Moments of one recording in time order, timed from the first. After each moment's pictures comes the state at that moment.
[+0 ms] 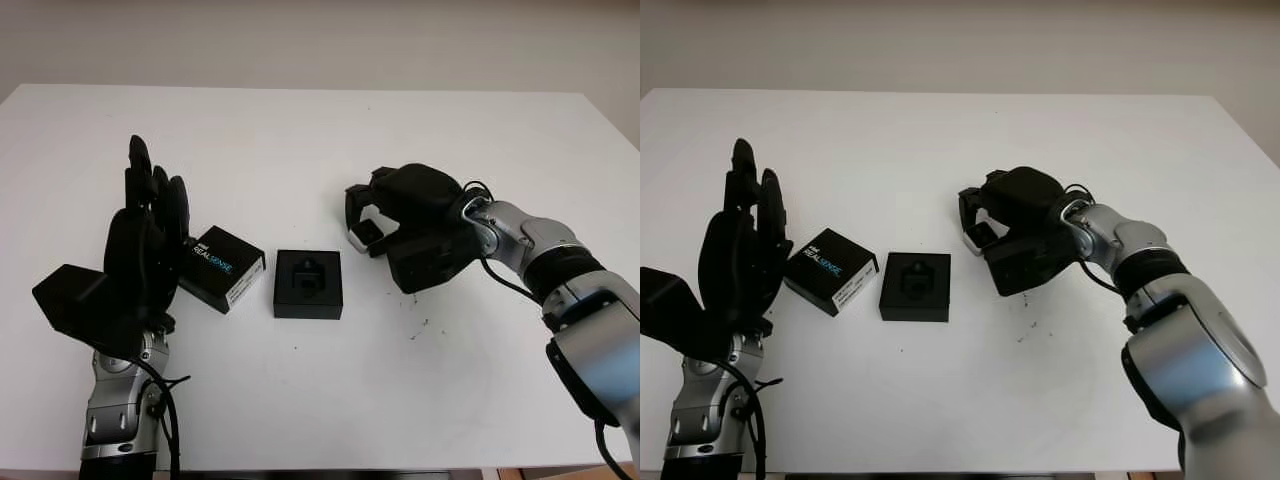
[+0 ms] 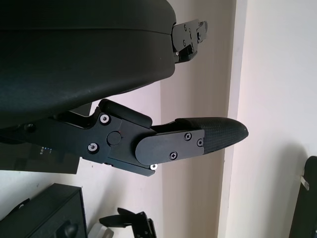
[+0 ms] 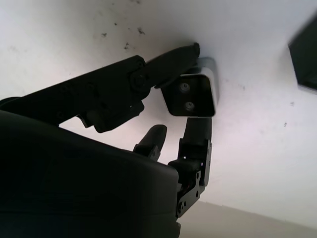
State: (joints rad) left arm -0.14 0.11 0.20 -0.11 -0.19 -0.01 -0.06; right arm -1.05 -0.48 0.54 1.19 -0.72 -0.62 -0.03
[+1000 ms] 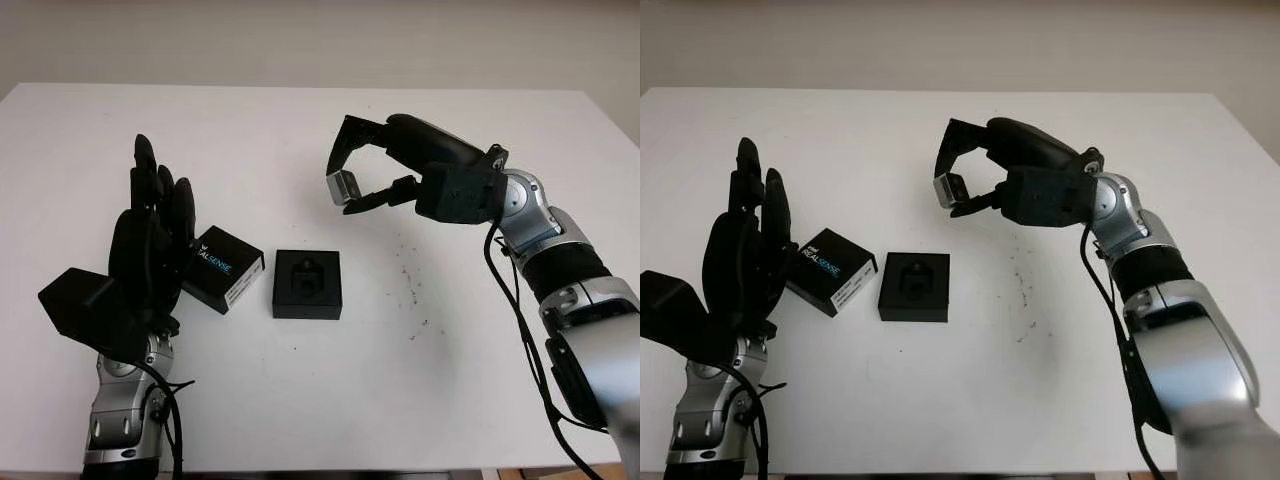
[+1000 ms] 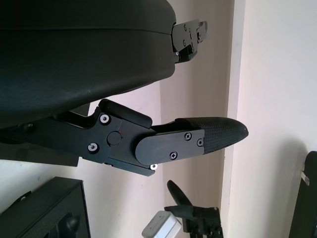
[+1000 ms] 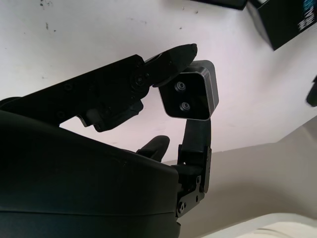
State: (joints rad) left arm -0.13 0.11 0.18 -0.13 -0.16 -0.01 -0.04; right arm -1.01 -0.48 0.26 0.90 -0.32 -0.64 0.42
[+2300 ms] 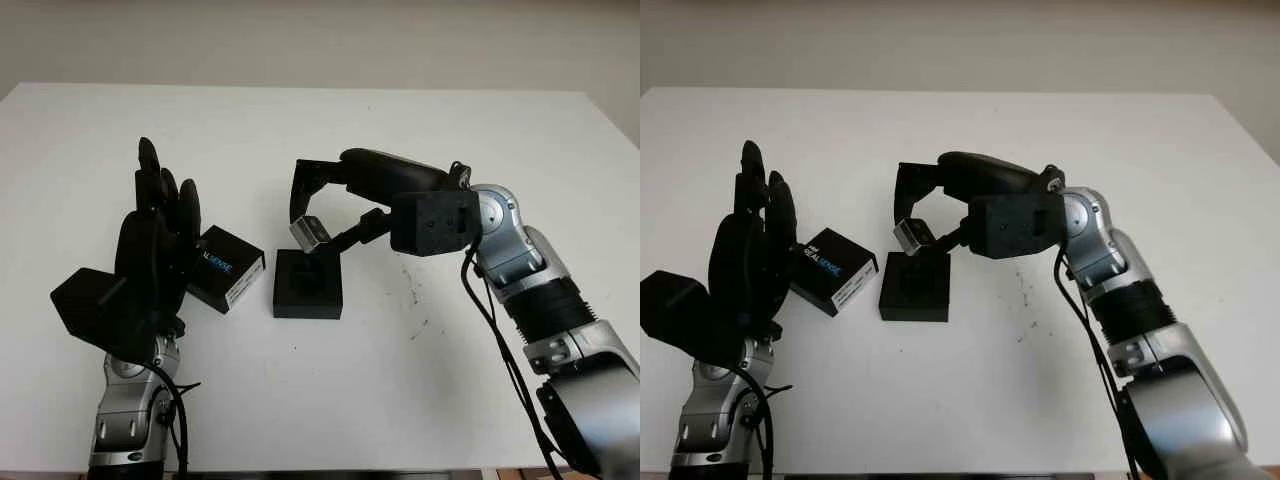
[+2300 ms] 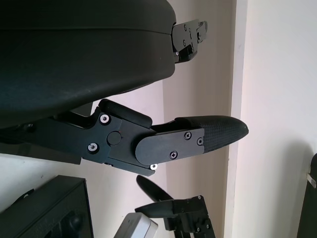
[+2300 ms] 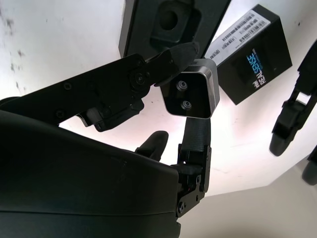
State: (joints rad) left arm -0.12 0.09 0.15 -0.15 -0.14 0.00 -0.01; right arm -0.77 -0.41 0.28 0.27 -0.31 -0.08 0.60
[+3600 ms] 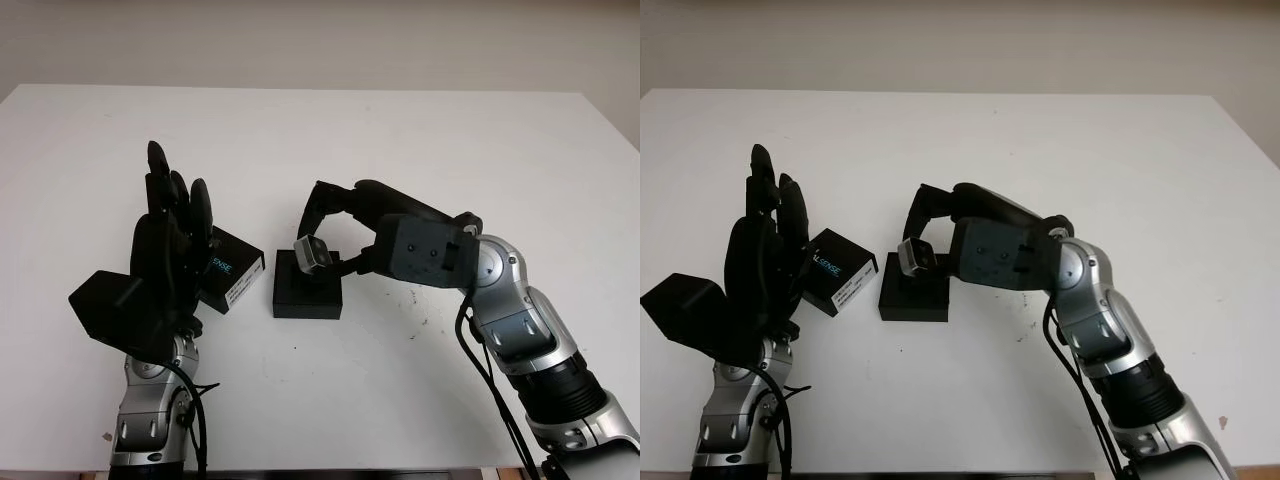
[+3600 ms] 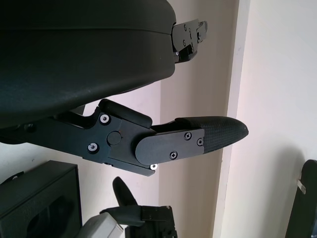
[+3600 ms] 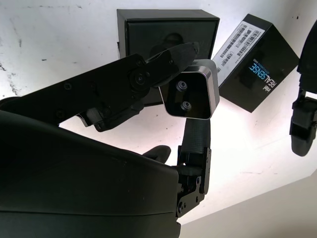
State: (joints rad) left arm -0.12 0.03 0.12 -0.15 -0.12 -0.01 0.04; right arm -0.54 -0.38 0.31 -0.08 -0.37 0.26 0.52
